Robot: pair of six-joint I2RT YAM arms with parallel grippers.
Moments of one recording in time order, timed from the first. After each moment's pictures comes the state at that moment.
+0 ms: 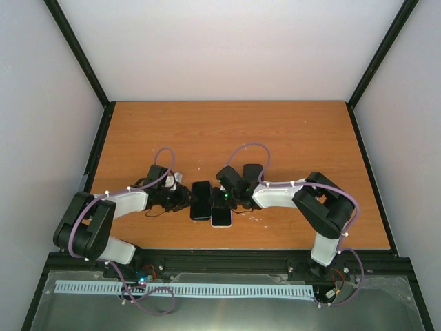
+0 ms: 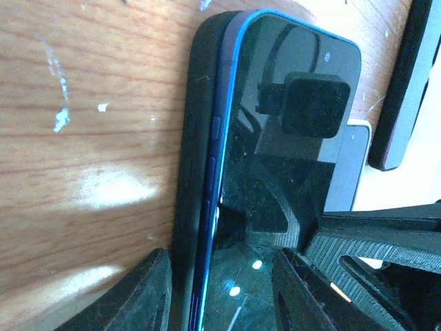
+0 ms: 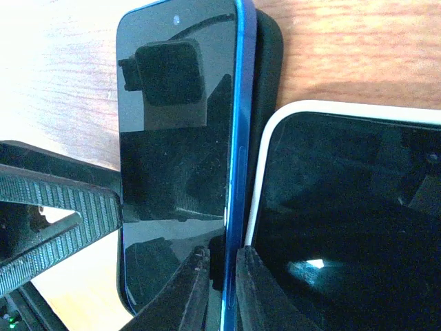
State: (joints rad) left arm -0.33 1.43 0.49 -0.10 0.60 -0.71; right arm 0.91 1.79 0.91 0.00 -0.25 0.91
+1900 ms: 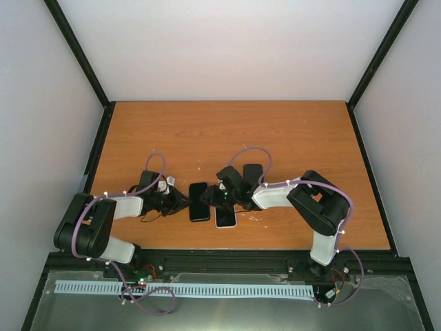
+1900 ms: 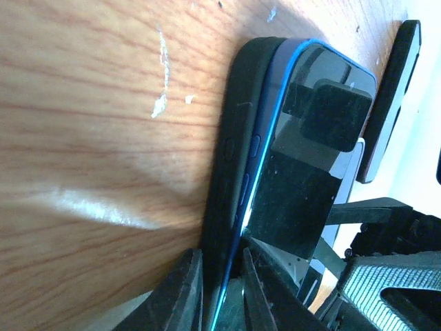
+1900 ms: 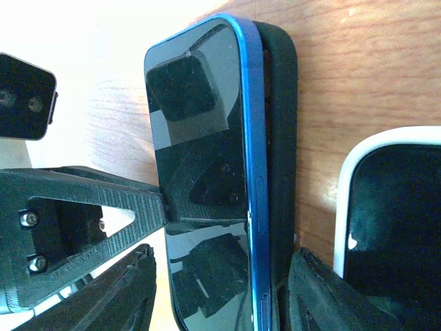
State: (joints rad) left arm -0.23 1.44 0.37 0.06 0.70 -0.79; right arm 0.89 1.83 0.87 0.19 -0.35 1.06
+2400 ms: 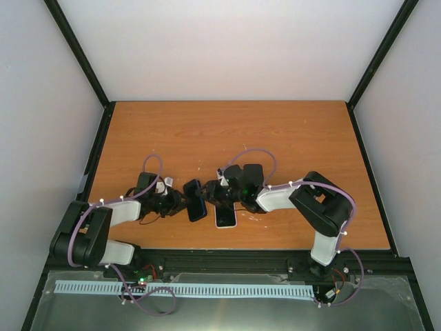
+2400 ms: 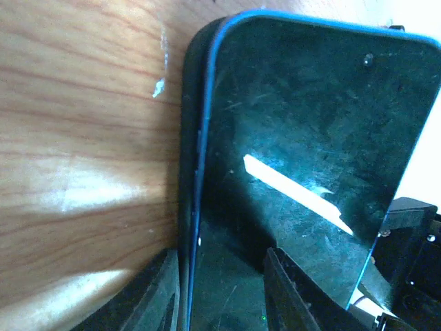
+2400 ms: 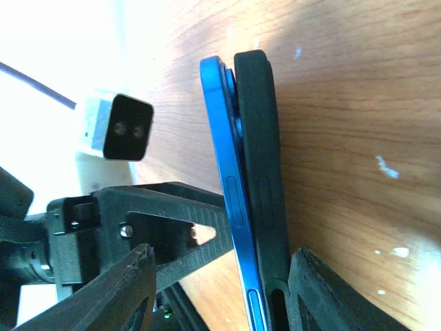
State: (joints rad) left arm -0.22 1.37 0.33 0.08 0.70 -0.82; right arm 0.88 1.81 0.79 0.45 -0.42 1.21
